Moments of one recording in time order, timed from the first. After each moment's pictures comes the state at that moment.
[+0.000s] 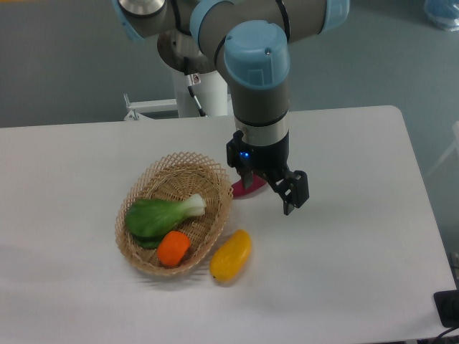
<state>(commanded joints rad) 2.40 -1.82 -1.46 -1.19 1.59 1.18</state>
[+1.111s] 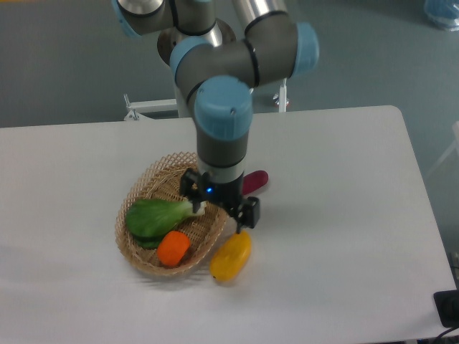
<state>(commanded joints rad) 2.26 -1.92 -1.61 -1.10 1.38 0.71</state>
